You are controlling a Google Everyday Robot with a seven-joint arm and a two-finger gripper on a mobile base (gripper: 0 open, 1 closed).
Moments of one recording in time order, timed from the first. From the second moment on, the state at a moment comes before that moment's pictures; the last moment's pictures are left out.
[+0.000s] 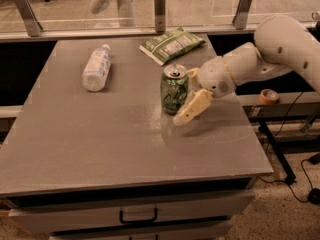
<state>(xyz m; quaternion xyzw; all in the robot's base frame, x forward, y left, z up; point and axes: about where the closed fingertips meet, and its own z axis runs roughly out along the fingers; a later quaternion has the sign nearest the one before) 0.559 -0.050 0.848 -0.60 0.65 0.32 0.33</state>
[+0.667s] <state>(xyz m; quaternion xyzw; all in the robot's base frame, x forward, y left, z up) 0.539 -0.013 0.860 -0.64 0.60 0.38 0.30</state>
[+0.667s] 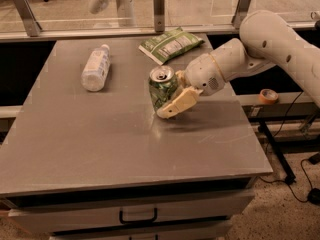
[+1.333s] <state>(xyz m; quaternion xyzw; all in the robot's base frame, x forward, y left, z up) 0.530 -0.028 0.920 -0.64 0.55 0.42 0.34</state>
